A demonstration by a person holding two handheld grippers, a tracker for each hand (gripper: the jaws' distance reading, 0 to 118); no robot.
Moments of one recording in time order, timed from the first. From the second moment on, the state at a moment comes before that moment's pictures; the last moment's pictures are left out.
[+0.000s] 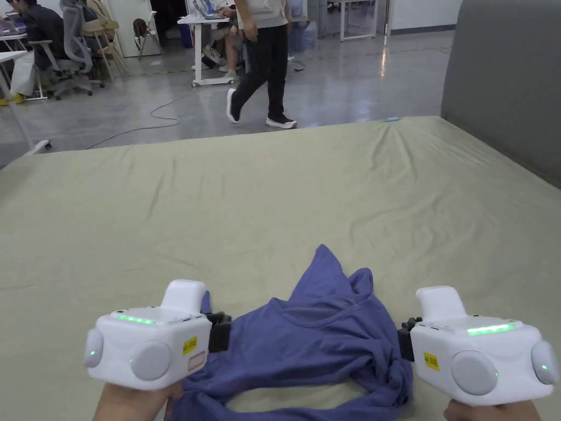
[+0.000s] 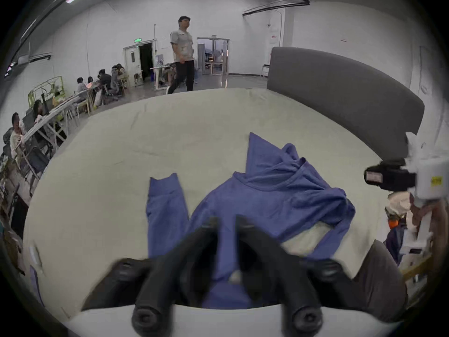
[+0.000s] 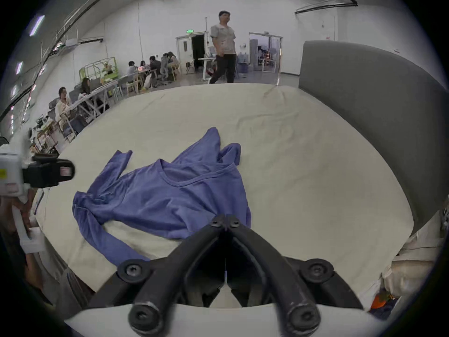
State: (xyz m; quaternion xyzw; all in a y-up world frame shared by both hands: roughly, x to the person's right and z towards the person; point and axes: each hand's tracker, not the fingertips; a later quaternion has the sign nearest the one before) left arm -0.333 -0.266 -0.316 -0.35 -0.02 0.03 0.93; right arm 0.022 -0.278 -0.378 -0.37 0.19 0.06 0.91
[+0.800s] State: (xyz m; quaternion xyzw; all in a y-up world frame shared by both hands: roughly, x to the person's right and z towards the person) left arm -0.333 -0.302 -0.392 -0.40 -0.01 0.05 0.91; right arm -0.114 -0.311 -0.635 -0.43 0.23 0.12 0.87
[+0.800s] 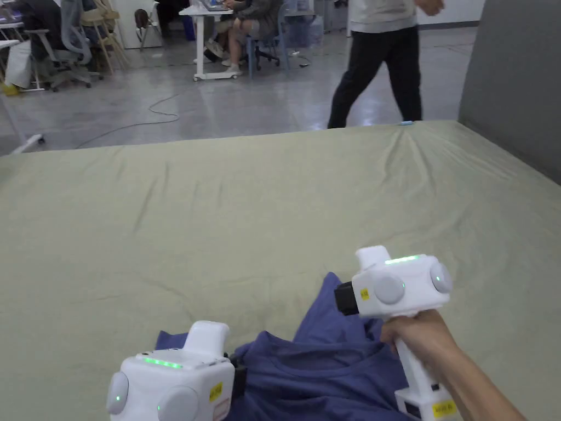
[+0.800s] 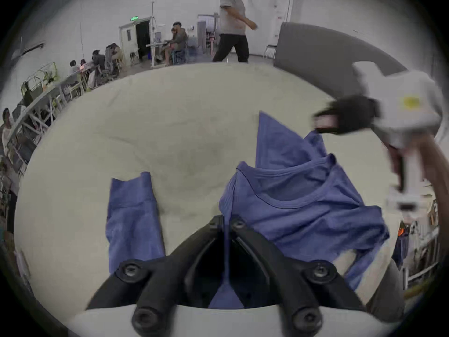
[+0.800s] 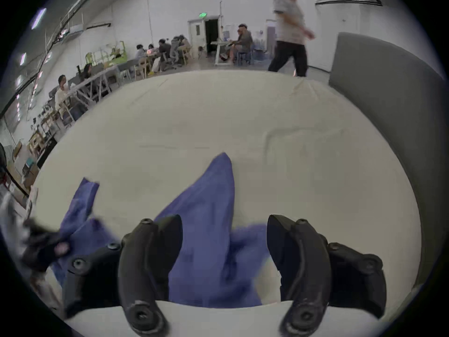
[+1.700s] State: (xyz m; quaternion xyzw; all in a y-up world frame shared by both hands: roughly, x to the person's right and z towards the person) left arm -0.440 -0.045 -0.385 -0.15 0.08 0.10 0.98; right arm 0.012 -0.058 -0.651 -0.26 0.16 0.04 0.95
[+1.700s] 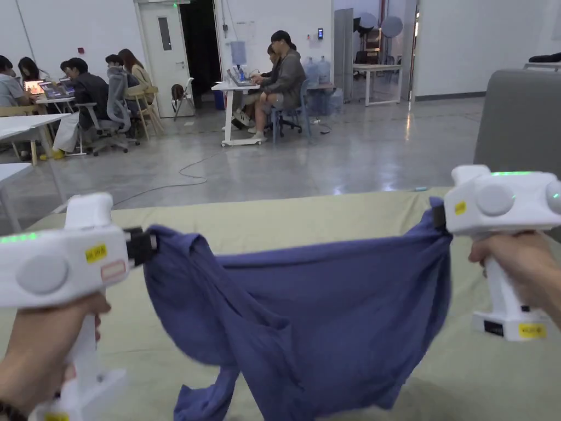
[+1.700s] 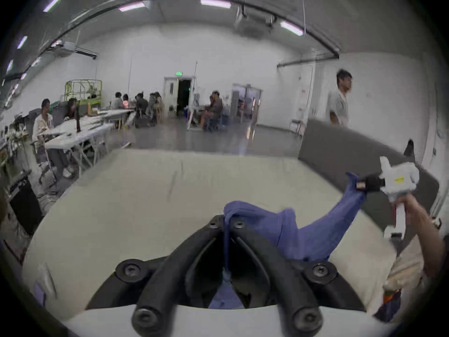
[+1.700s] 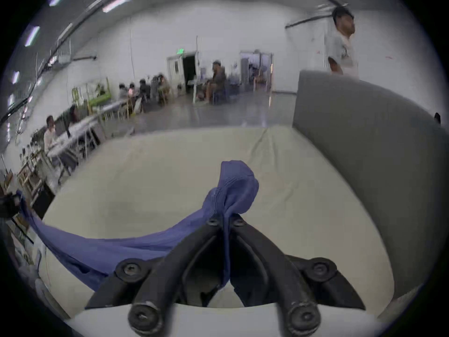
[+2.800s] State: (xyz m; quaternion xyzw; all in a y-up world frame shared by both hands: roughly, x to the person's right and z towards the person) left arm -0.430 -0.126 -0.405 -0.20 0.08 0.16 0.96; right arm 0.017 -0.165 -0.603 -0.31 0.13 0.02 0.94
